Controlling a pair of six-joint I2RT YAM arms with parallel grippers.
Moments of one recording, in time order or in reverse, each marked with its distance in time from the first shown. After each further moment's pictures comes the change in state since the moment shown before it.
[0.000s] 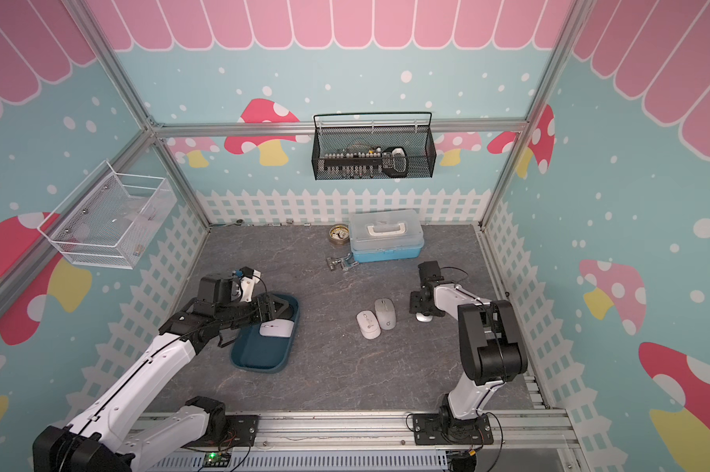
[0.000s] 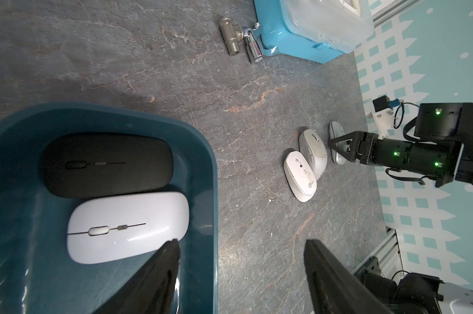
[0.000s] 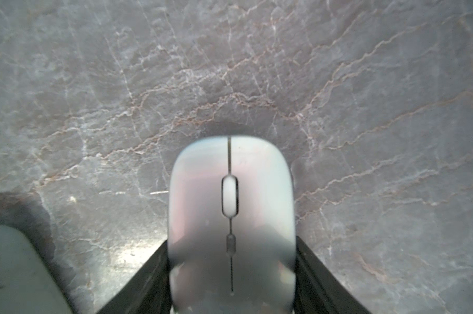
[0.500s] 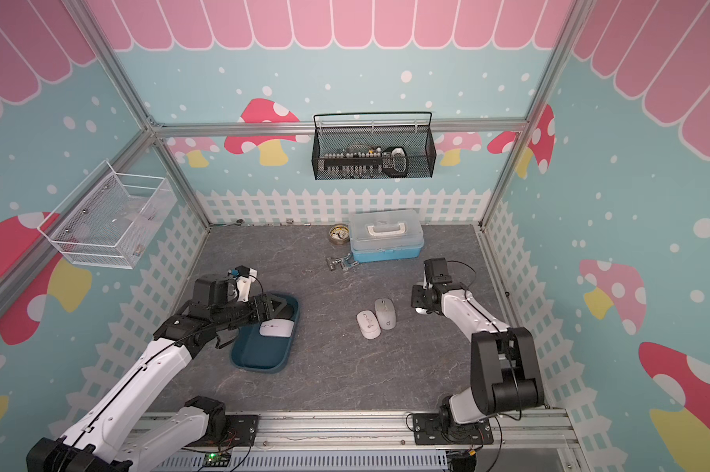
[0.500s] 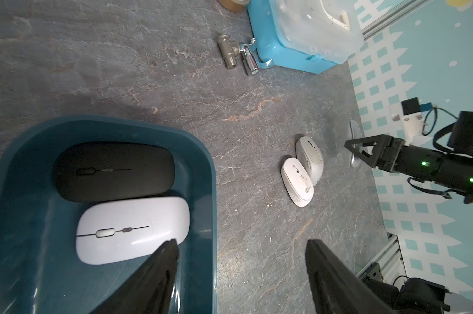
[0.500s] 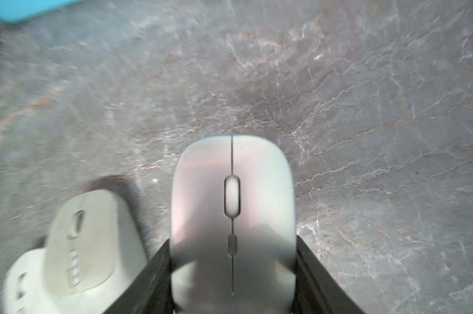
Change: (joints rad) left arm -0.007 -0.059 0.000 -0.002 -0.019 -0.008; right arm 0.015 -0.270 -0.043 -0.007 -0.077 0.009
